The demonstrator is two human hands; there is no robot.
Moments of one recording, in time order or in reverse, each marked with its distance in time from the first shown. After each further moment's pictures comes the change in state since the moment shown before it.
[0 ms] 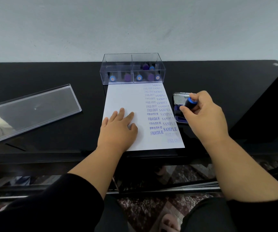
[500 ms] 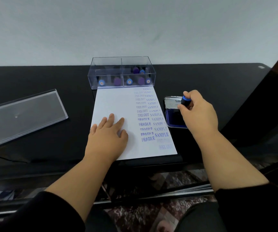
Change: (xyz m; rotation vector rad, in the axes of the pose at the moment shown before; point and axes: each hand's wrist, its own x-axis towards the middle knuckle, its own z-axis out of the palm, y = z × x) left_hand 0.002 -0.001 0.003 -0.005 0.009 0.001; right_hand 0.033 0.020 0.007 -0.089 0.027 0.077
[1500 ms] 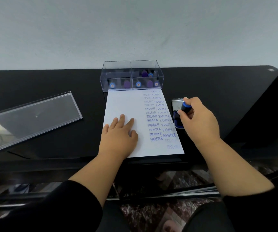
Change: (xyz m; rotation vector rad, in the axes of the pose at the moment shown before) left_hand -0.002 0.000 -0.002 0.025 -0.022 0.018; right_hand -0.025 -0.020 -0.002 -0.023 -0.051 -0.078
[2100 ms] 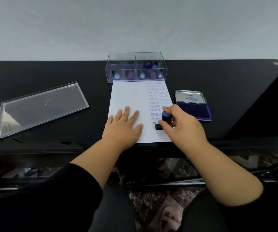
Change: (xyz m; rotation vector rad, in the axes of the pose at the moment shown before) left_hand -0.011 -0.006 -0.002 0.118 -0.105 0.052; right_hand -0.051 -0.027 0.008 0.015 -0.200 -0.154
